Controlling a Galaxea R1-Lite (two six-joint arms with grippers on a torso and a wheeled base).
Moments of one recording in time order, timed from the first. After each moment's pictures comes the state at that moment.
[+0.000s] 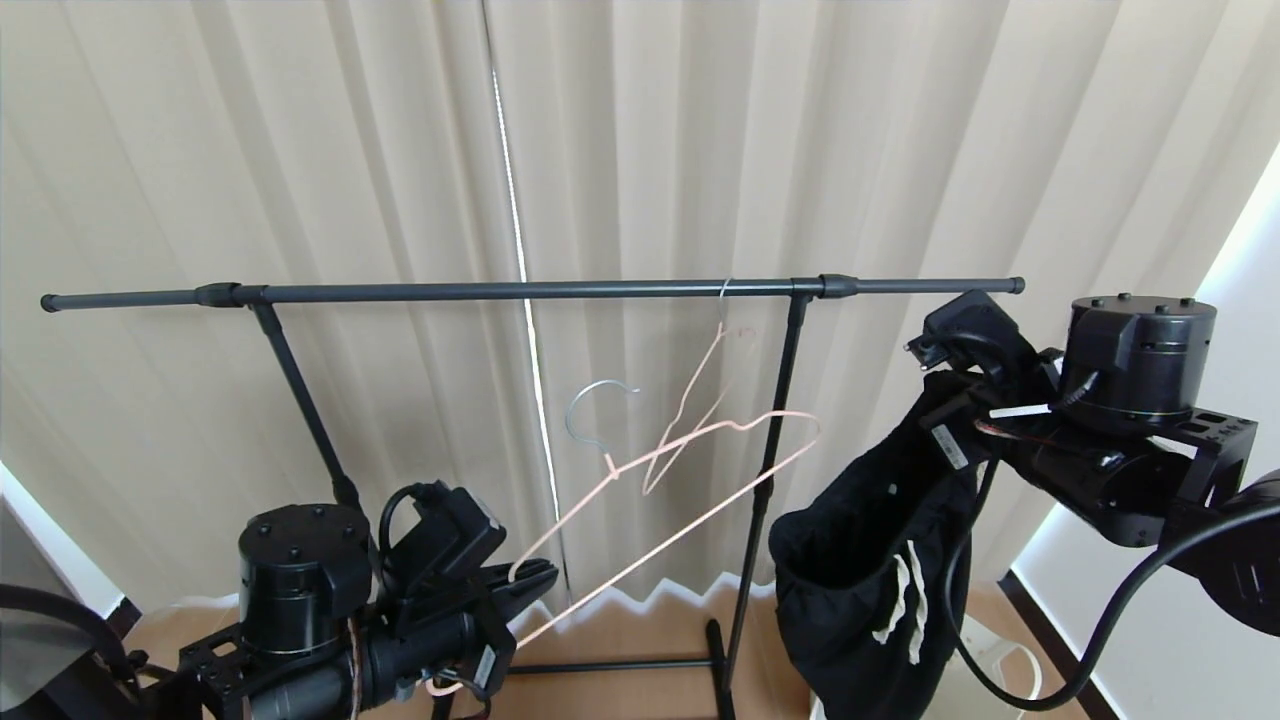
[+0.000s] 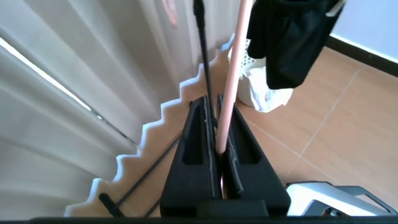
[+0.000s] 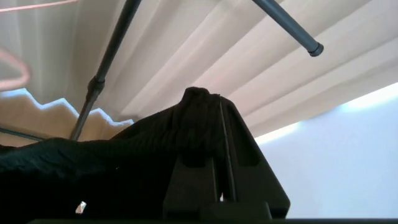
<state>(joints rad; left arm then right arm) -0.52 1.87 -0.23 -1.25 -0.24 0.25 0.38 1.69 -0.74 -0.66 -0.48 -0.46</state>
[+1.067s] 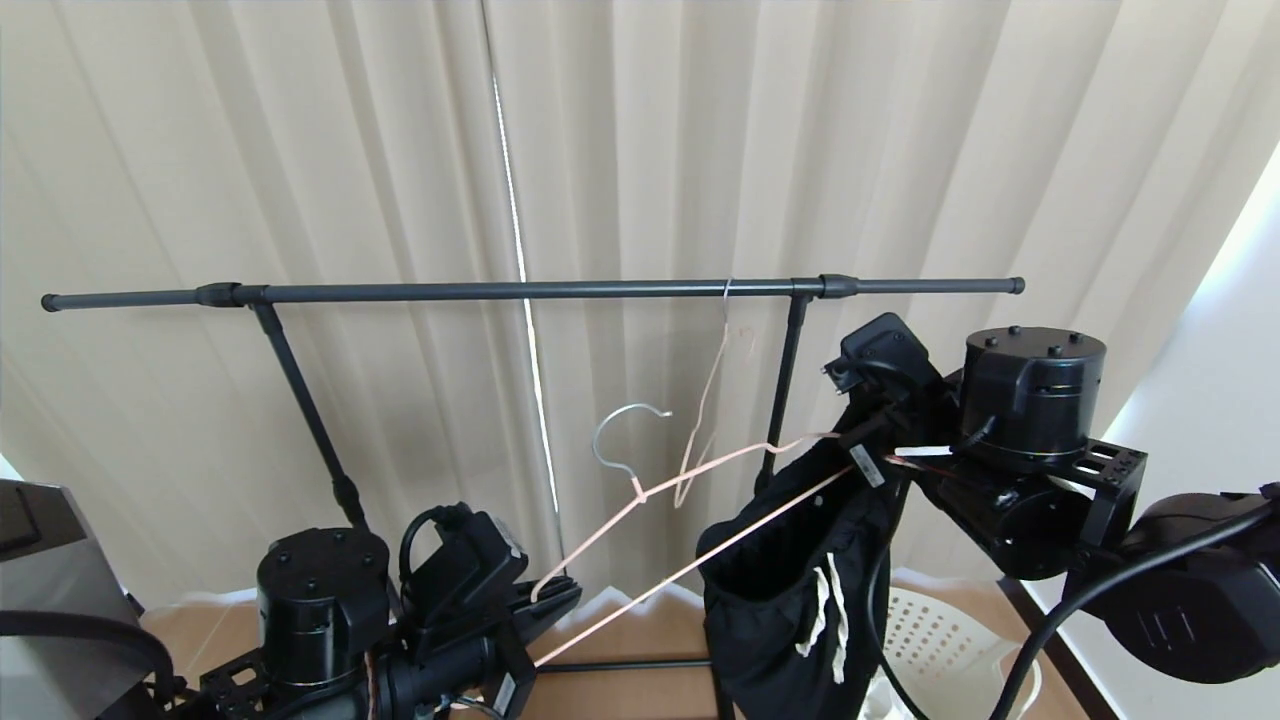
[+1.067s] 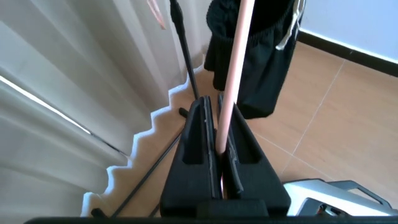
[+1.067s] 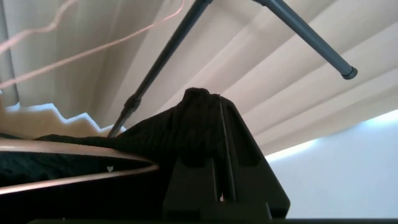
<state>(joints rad) -0.58 1.93 -0.20 -1.38 -0.23 0.25 0.56 1.79 -0.75 -0.77 -0.58 -0.41</state>
